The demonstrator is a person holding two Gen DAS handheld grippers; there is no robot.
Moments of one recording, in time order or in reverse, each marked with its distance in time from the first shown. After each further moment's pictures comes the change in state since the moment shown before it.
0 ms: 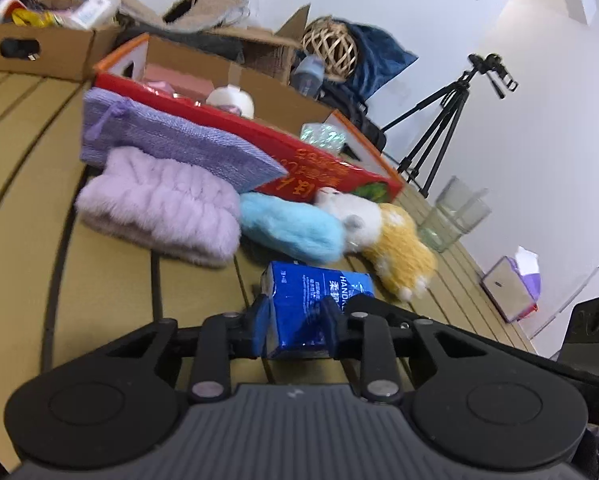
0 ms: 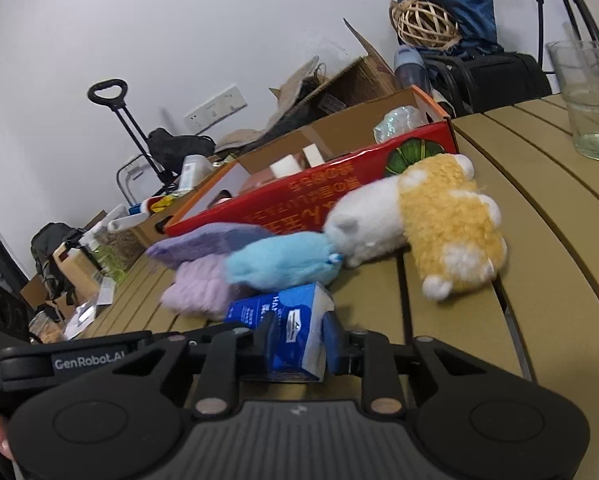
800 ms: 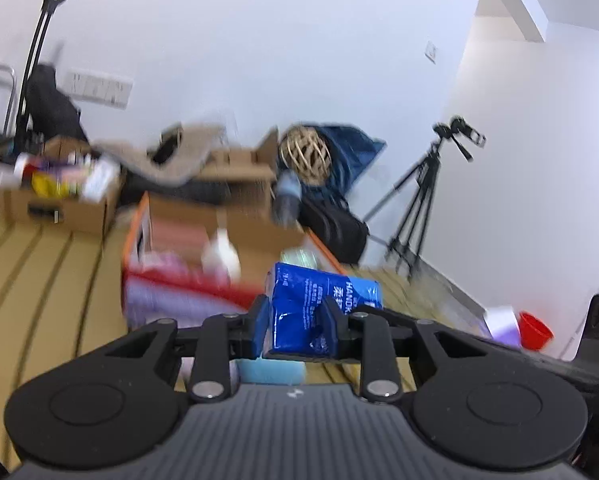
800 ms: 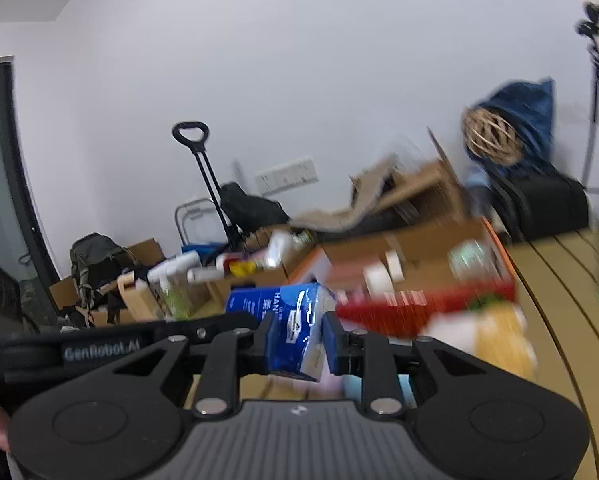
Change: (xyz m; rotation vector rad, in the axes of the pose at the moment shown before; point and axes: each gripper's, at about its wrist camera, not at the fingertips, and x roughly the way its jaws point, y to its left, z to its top) left arm -0.097 -0.040 0.074 0.151 -0.262 0.041; right arm -0.067 0.098 0.056 -0.208 -0.191 0.085
